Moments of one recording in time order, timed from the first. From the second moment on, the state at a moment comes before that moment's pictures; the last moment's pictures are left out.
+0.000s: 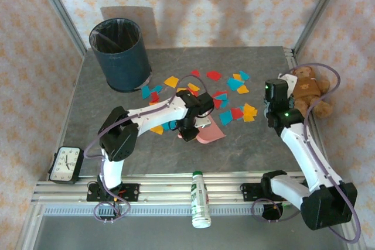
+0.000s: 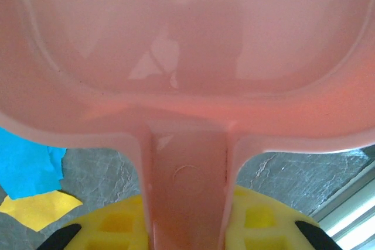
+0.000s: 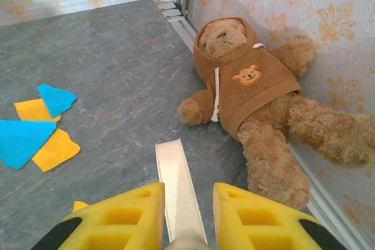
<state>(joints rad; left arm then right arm) -0.84 1.97 1.59 -1.23 0.02 0.14 0.17 1.06 0.87 -0.46 0.62 0.27</state>
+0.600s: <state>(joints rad) -0.85 2.08 1.69 -1.28 0.03 0.15 0.17 1.24 0.83 -0.24 0.42 0.06</state>
